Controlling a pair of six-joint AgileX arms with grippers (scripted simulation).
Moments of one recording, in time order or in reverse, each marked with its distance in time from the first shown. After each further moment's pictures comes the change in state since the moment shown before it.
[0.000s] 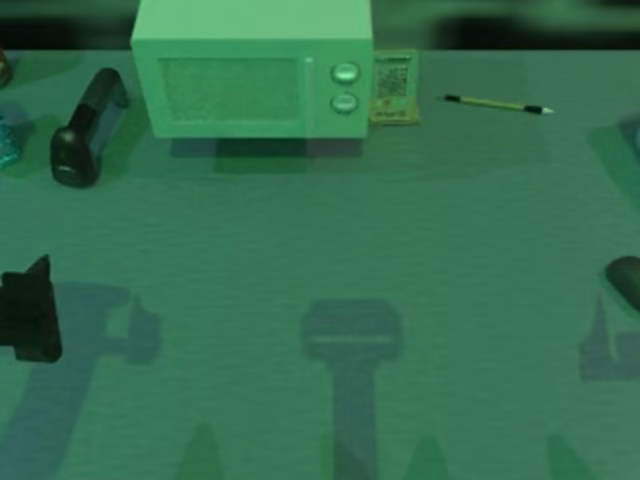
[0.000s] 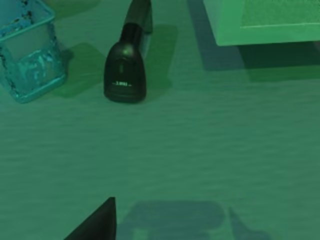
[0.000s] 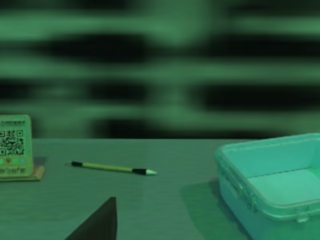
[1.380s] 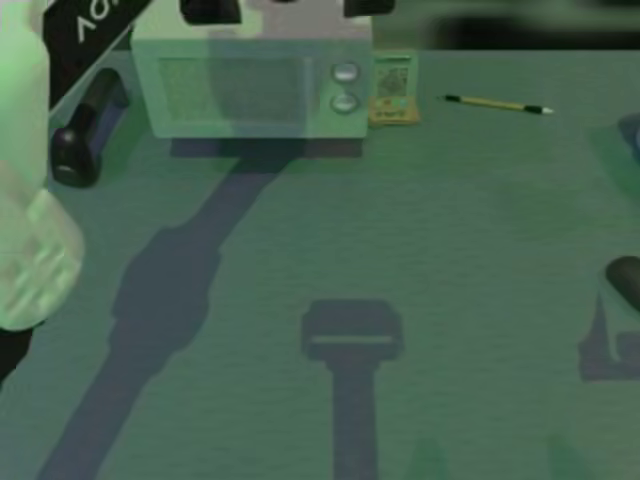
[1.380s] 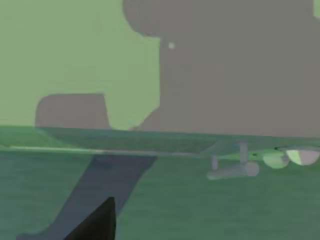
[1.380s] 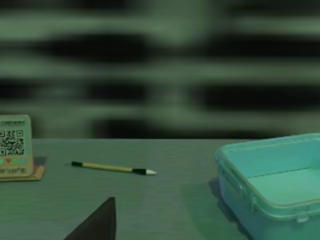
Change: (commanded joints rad) left arm -0.427 1.821 2.048 -0.814 -0.238 -0.490; right arm 0.000 0.000 0.000 0.000 0.000 0.000
